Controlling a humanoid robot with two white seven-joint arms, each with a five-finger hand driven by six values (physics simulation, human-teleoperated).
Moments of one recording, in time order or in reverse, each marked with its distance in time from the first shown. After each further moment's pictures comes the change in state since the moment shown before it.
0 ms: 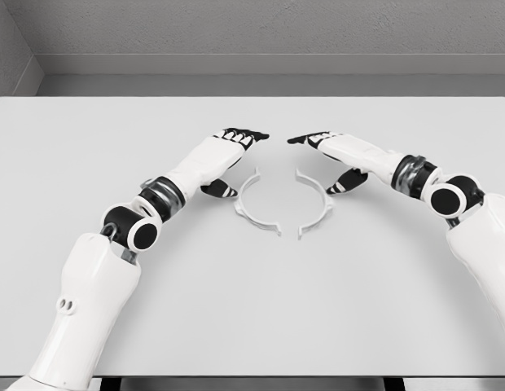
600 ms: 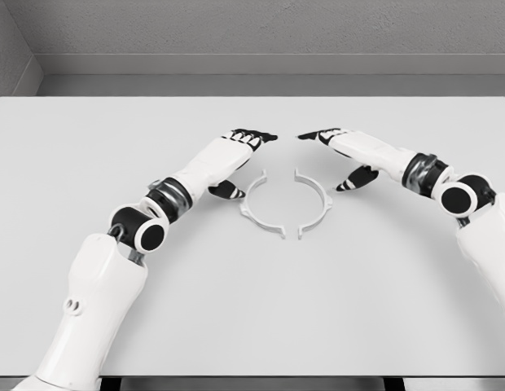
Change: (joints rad) left arm 0.000 -0.022 -0.014 -0.003 -0.001 0.002 0.000; right arm 0.006 -0.033 -0.025 0.001 0.004 0.000 -0.003
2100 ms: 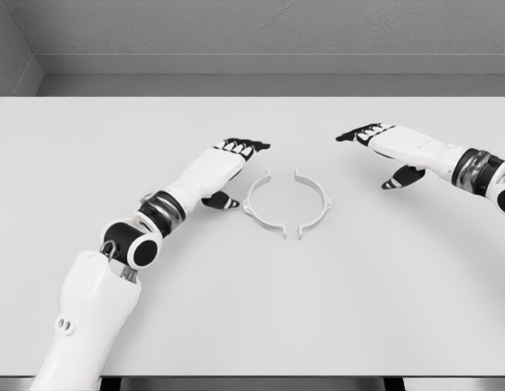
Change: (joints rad) left arm 0.078 0.022 0.009 -0.087 0.006 0.032 0.001; right arm 0.026 -0.214 0.029 -0.164 -0.005 -0.004 0.003
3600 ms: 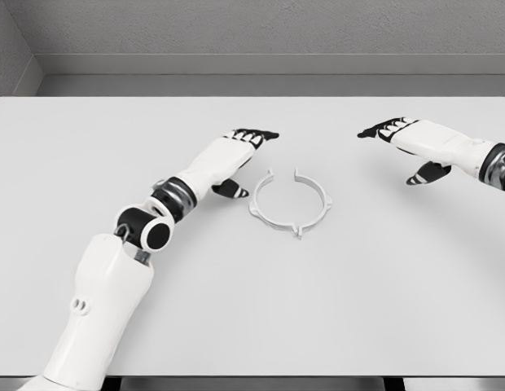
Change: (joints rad) left arm -0.080 -0.051 -0.006 0.102 -0.003 0.002 0.000; right arm 0.002 -0.099 -0.001 -0.046 -0.002 -0.001 -0.002
